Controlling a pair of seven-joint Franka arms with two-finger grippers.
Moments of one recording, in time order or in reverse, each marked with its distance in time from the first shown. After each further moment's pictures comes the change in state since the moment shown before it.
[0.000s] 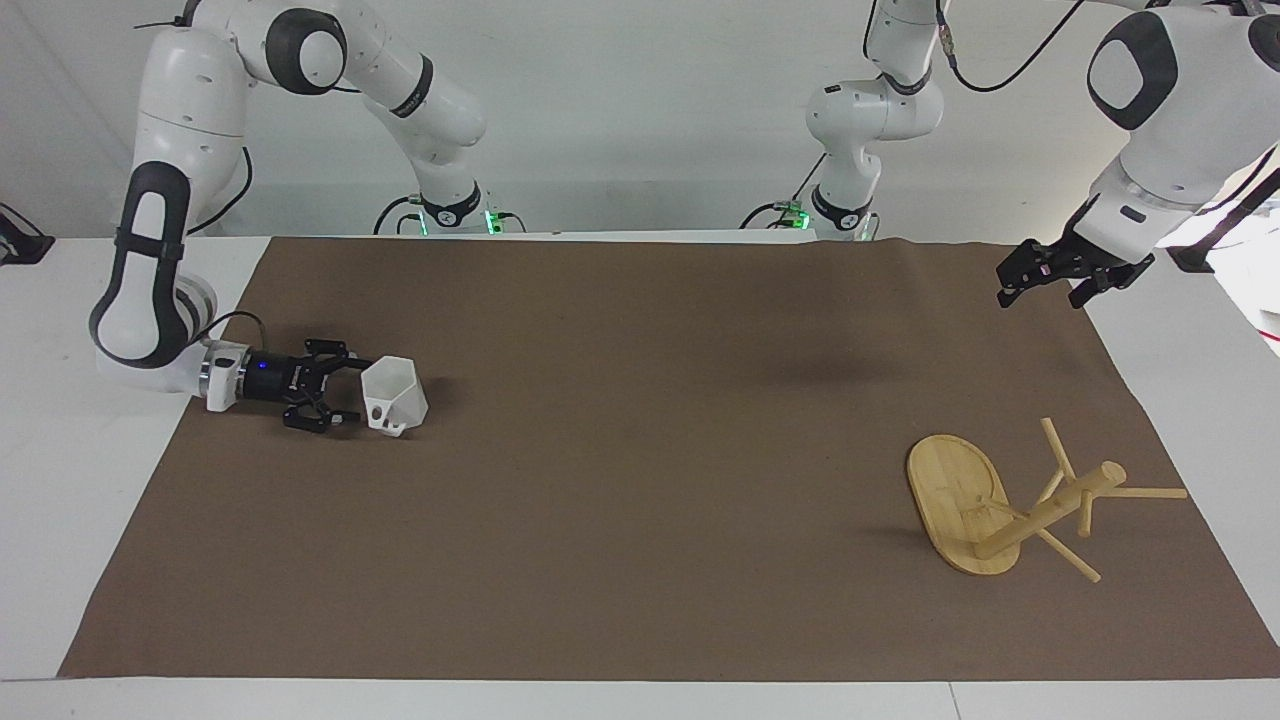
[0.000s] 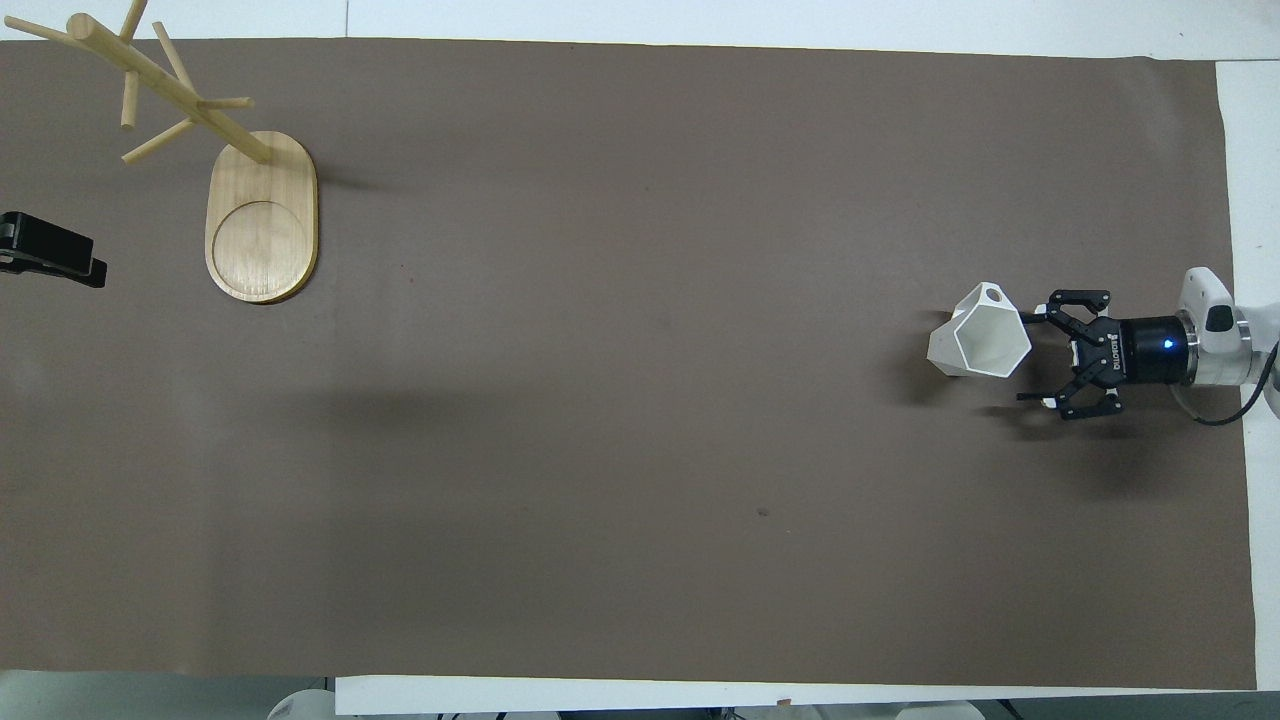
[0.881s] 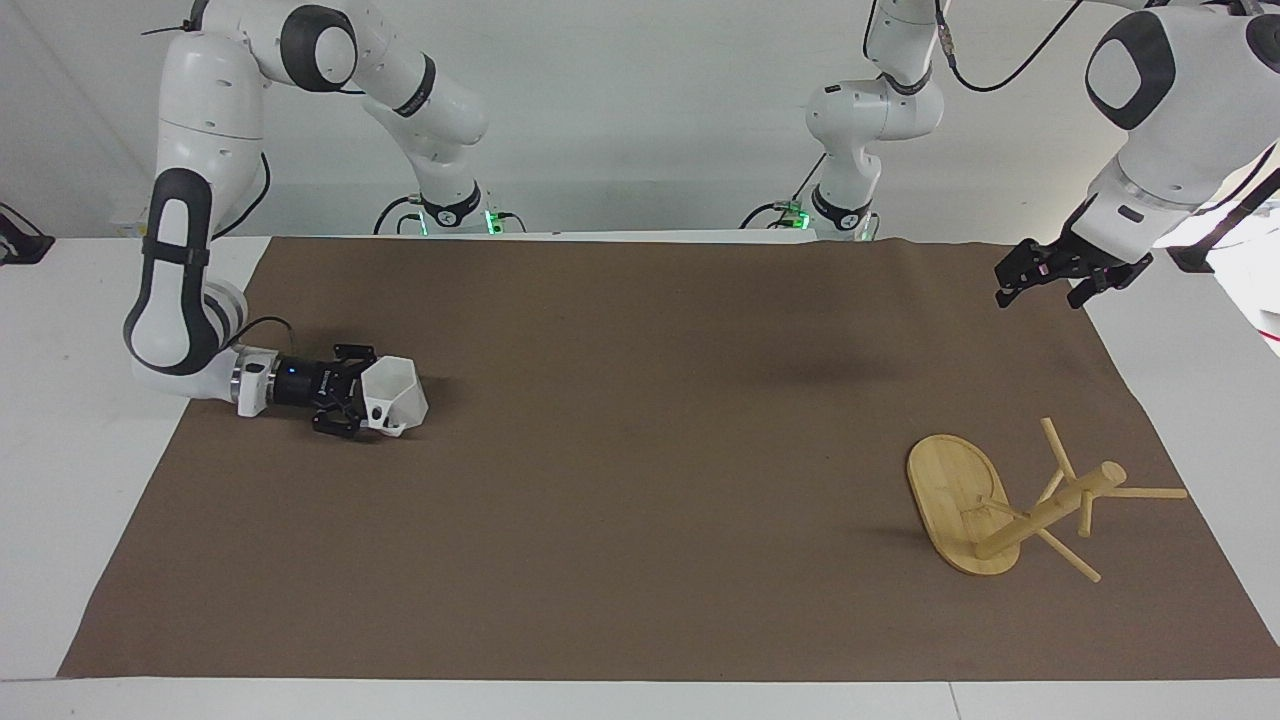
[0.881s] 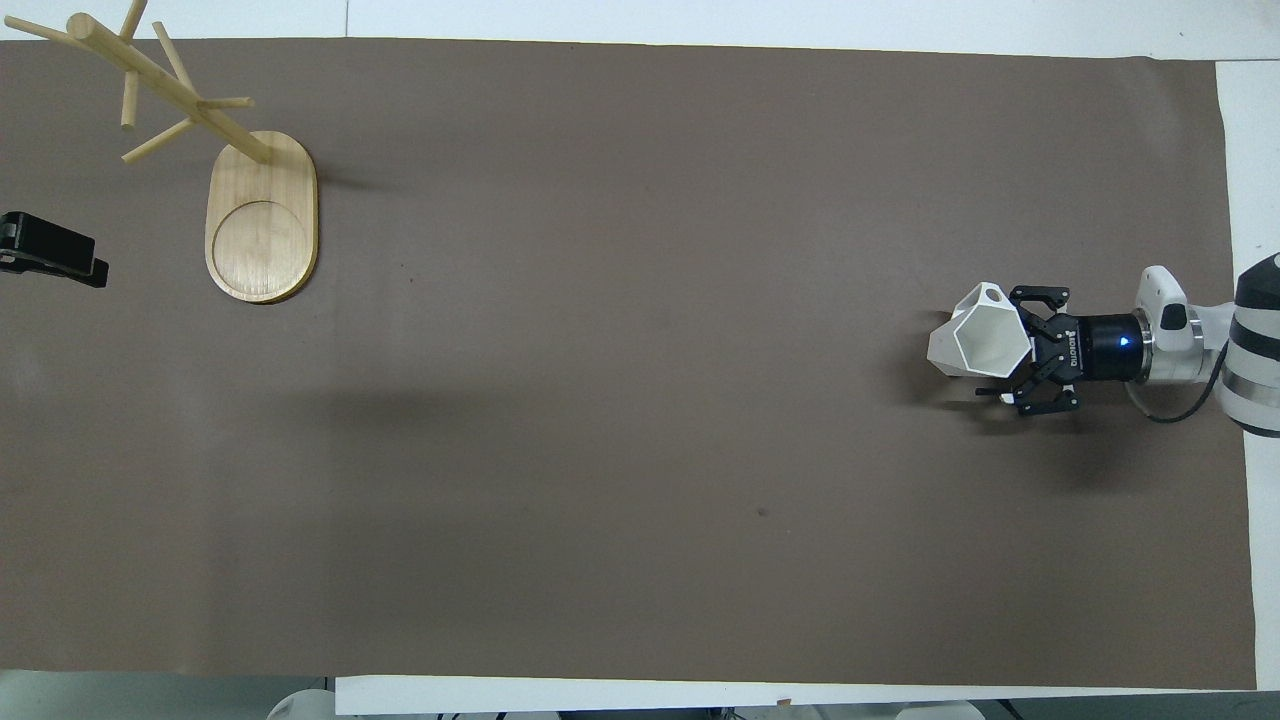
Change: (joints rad) left arm -0.002 0.000 0.001 0.000 0.000 0.000 0.000; right arm 0.072 -0.014 0.004 -0.069 0.080 0.036 -0.034
